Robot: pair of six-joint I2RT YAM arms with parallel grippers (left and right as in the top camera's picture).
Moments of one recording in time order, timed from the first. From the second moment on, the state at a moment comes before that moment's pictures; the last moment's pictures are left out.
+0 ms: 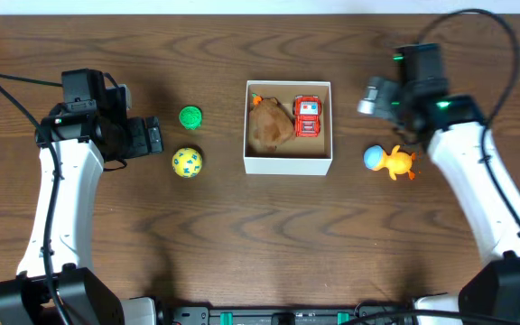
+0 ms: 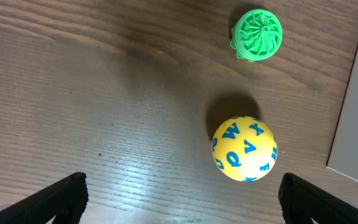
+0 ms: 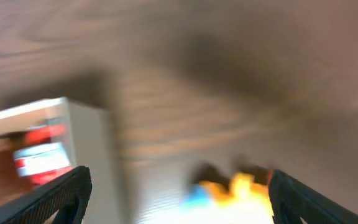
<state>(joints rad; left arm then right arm) 0.15 1.51 1.22 -0.91 0.12 -0.04 0.14 1.59 1.33 -0.73 0.15 0.45</state>
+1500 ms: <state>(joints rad) 0.15 1.51 1.22 -0.91 0.12 -0.04 0.15 1.92 1.28 -0.88 0.05 0.32</state>
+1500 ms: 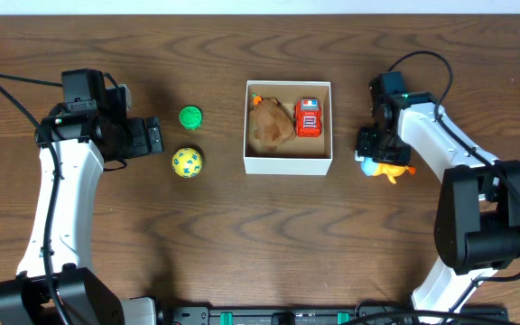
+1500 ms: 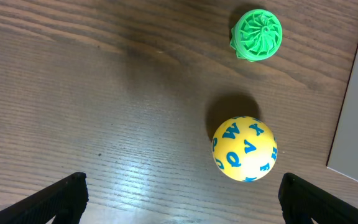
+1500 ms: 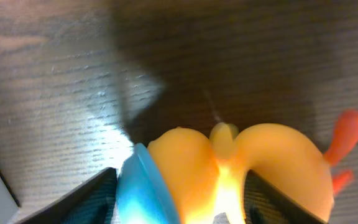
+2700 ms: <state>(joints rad) 0.15 1.51 1.22 -0.91 0.12 -0.04 0.51 1.52 1.32 -0.62 0.07 0.41</state>
